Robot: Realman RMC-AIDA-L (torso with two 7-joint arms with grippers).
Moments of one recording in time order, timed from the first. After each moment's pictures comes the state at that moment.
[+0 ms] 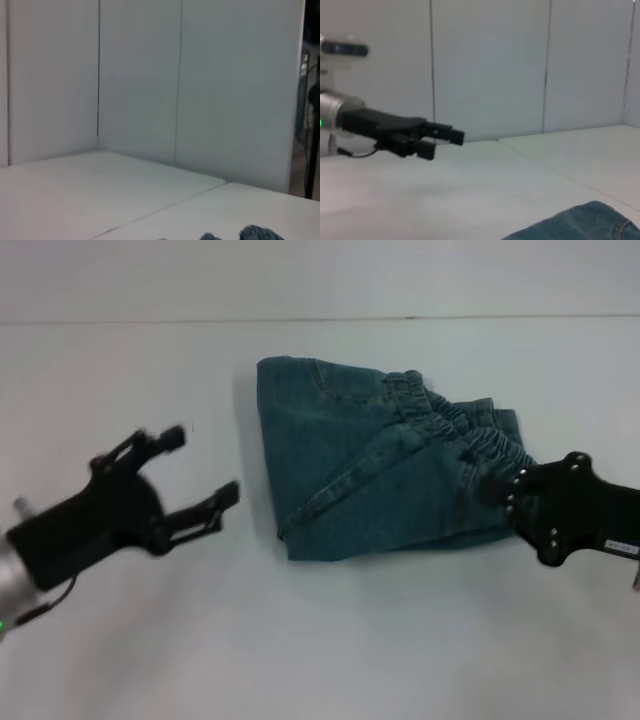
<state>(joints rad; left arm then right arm) -0.10 -2.16 1.13 0.89 1.39 1.33 -1.09 0.37 2.09 -0.72 -0.65 -1.82 -1.58 0.98</state>
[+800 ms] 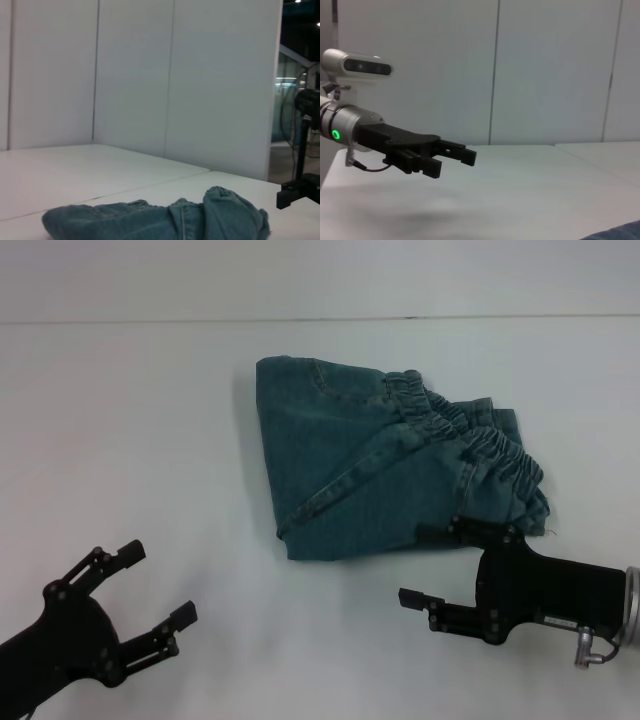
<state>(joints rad) -0.11 -2.10 0.82 0.40 1.54 1.62 -0.71 0.40 2.10 -0.80 -0.38 -1.80 -1.57 0.69</state>
